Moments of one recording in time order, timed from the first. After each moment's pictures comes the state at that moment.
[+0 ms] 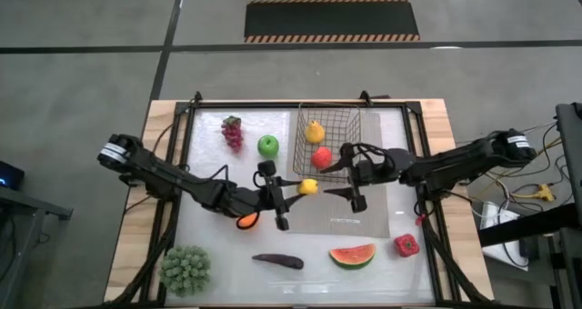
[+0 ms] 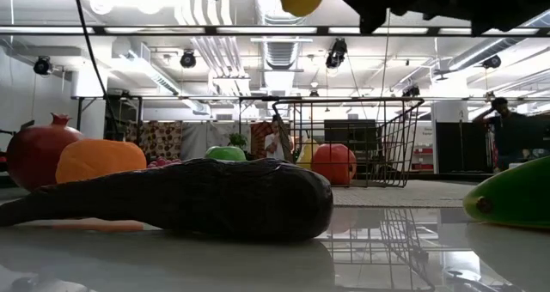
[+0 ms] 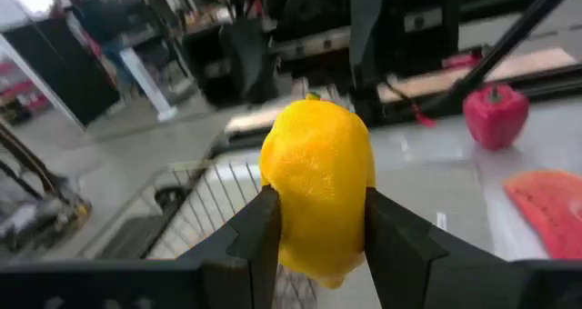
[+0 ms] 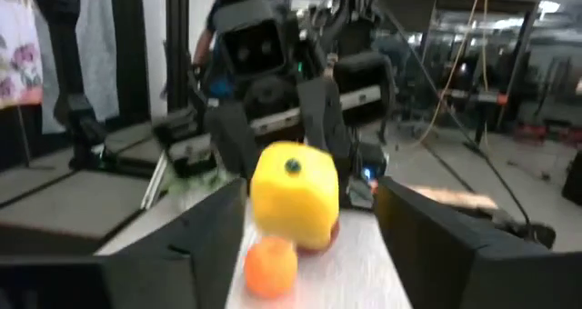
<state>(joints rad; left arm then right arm) -0.35 1.52 1.00 0.33 -0.68 0.19 0.07 1.21 0.50 0.82 -0.13 -0.10</state>
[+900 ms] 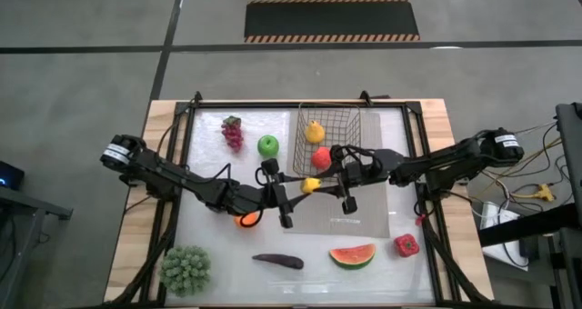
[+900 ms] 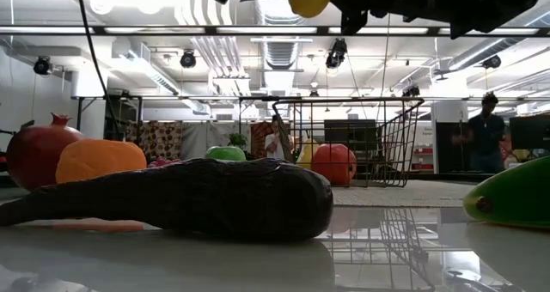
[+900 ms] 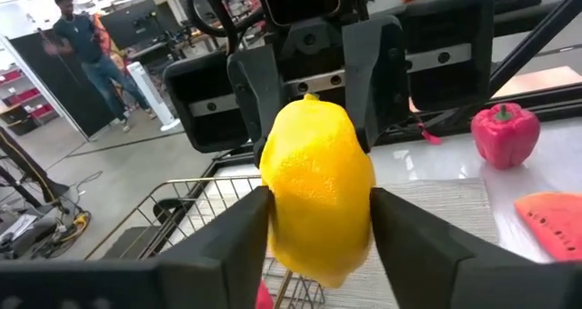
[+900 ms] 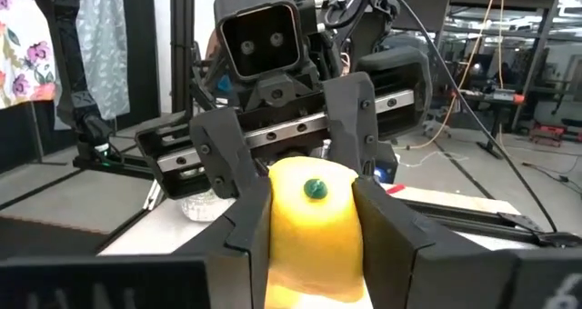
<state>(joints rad) -0.32 1.55 1.00 0.41 -0.66 0.21 0.06 1.35 0.58 0.86 -0.17 -0.10</state>
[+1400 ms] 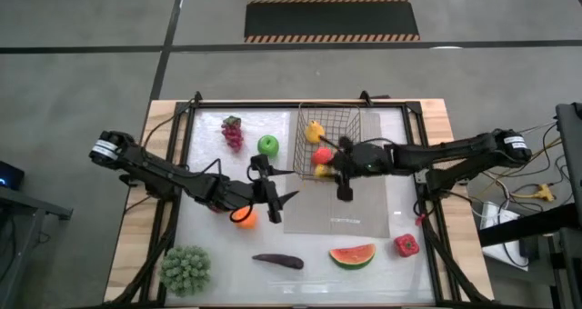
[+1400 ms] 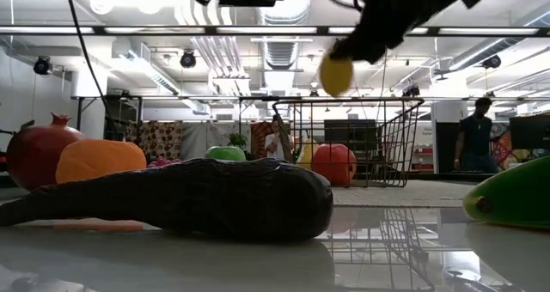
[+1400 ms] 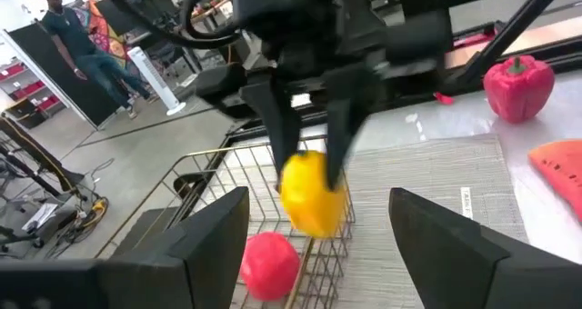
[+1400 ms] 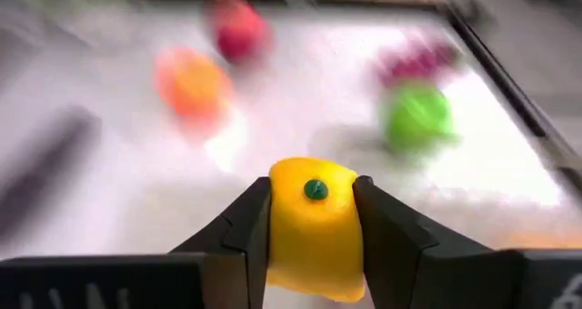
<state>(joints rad) -0.32 1.43 0.93 0.27 -0.67 0.21 0.01 1.27 0.81 -0.08 0.08 -0.03</state>
